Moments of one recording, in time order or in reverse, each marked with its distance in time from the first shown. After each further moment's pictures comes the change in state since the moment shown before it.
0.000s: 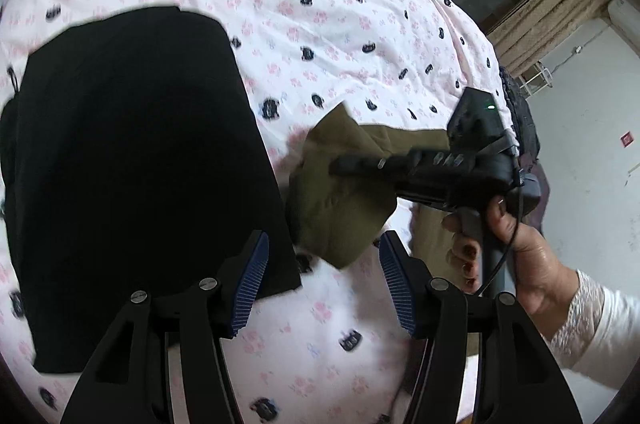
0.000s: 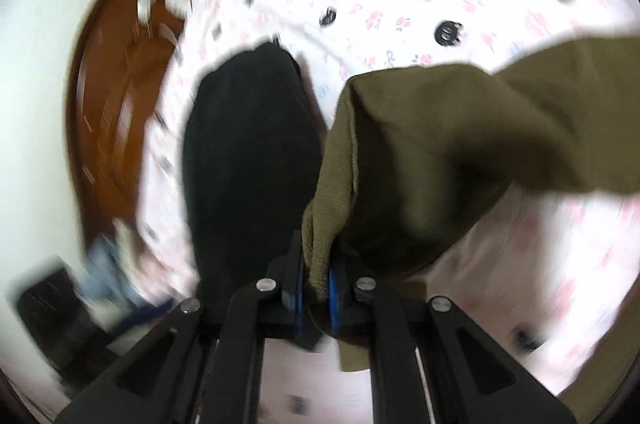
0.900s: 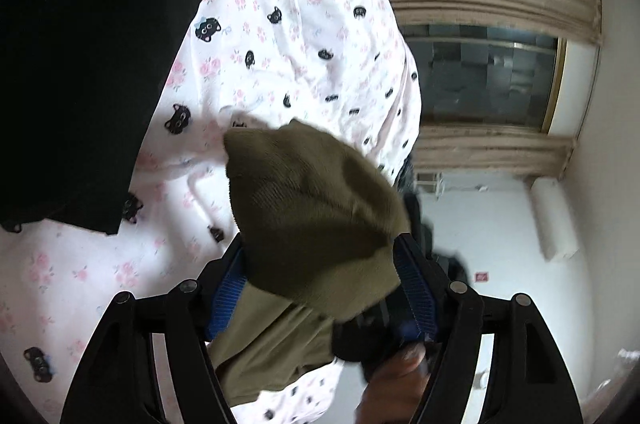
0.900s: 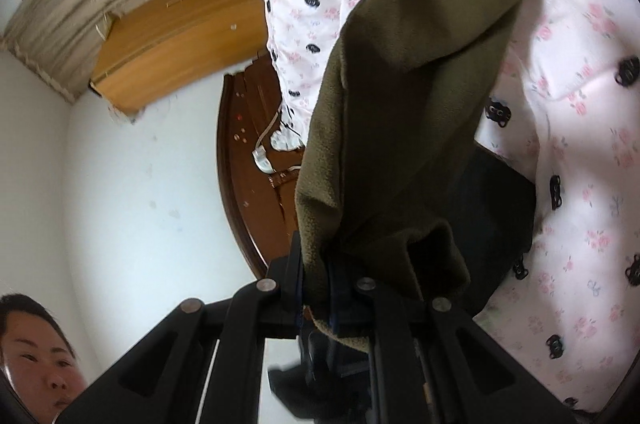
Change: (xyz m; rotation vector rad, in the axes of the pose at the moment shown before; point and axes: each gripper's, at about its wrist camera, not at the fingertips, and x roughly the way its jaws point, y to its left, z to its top) left arm 0.048 0.007 -0.009 -0.569 -0.045 -0.564; right arm -0.058 -0.015 -0.085 0.588 -0.288 0.639
